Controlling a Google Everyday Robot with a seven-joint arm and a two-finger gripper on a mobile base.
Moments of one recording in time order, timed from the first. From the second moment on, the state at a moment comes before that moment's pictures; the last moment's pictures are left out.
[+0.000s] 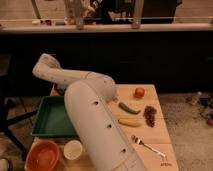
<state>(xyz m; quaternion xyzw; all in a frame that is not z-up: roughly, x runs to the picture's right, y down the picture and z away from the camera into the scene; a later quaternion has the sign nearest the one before) -0.222 -0.044 0.945 -0.18 0.06 -0.35 0.92</state>
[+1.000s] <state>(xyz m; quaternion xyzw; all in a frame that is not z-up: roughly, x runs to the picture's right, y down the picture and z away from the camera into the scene) -0.215 -0.062 0.965 -0.22 -0.02 -0.32 0.92</state>
